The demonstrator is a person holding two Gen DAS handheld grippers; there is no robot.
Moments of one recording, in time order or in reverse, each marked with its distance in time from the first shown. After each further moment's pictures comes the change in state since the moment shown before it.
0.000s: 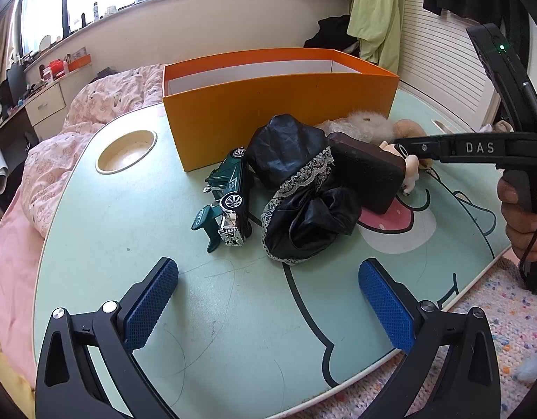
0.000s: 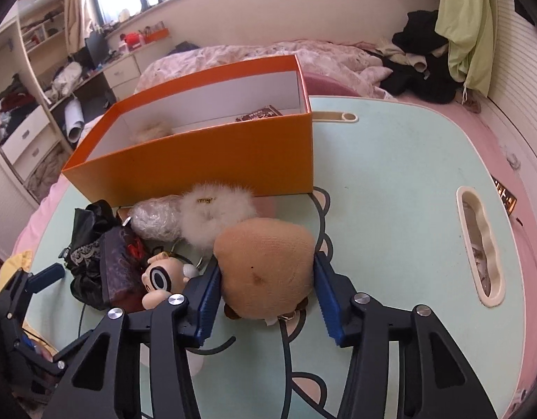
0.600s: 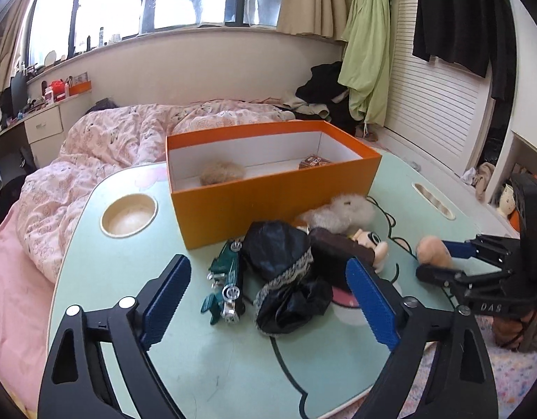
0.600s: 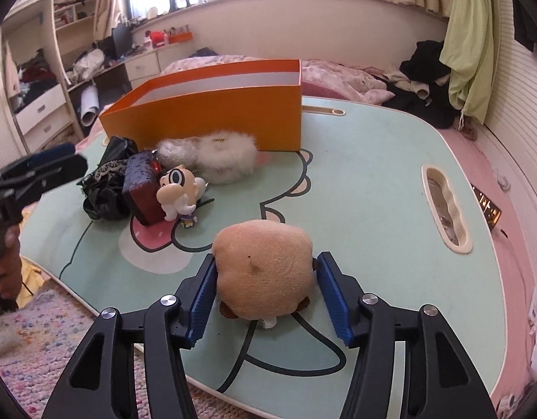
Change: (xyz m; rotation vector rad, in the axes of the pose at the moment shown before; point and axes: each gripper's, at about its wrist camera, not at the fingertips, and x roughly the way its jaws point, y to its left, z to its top) left arm -0.026 0.000 0.049 -0.022 -0.192 -0.054; right arm -0.035 -0.001 -0.061 -0.151 -0.065 -0.023
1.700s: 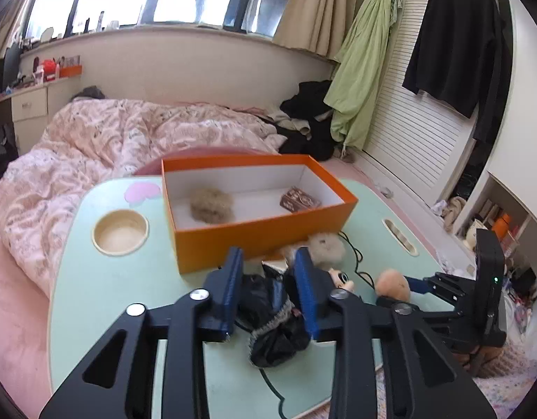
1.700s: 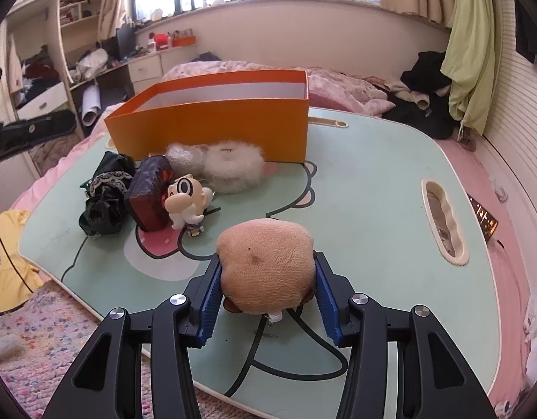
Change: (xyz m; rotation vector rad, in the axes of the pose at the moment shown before) left arm -0.027 0.022 0.013 -0.123 0.006 -0.166; right arm -0.004 0.003 0.003 -0.022 -0.034 0.019
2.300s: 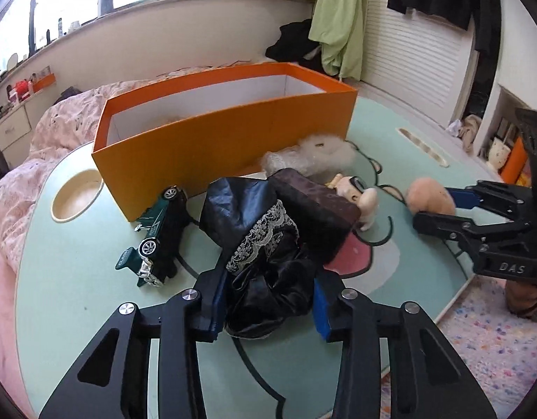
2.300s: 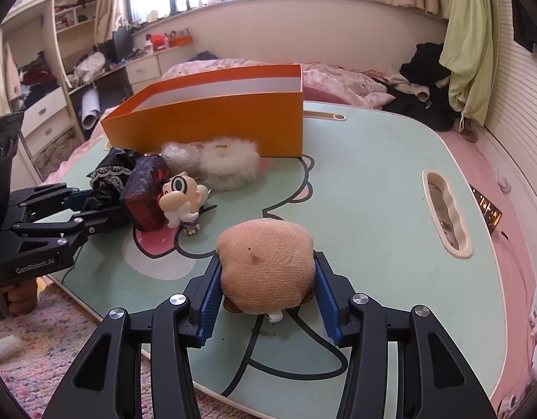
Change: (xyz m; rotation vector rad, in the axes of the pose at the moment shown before) left arm 0.056 -0.029 -0.042 0.186 0.135 0.074; right arm 0.001 -0.003 -0.003 0.010 0.001 0.027
